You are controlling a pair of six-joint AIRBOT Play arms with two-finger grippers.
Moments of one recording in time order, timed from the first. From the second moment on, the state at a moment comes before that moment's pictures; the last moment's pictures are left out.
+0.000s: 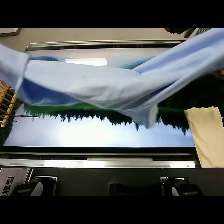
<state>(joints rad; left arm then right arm) 0.17 -0.68 1.51 1.17 -1.01 -1.77 0.07 -0.62 1.51 -1.52 0.75 1.83</state>
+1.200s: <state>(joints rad) -0.03 -1.73 1.57 1.08 -0.68 -1.78 0.07 -1.63 1.52 -1.36 0.74 2.01</state>
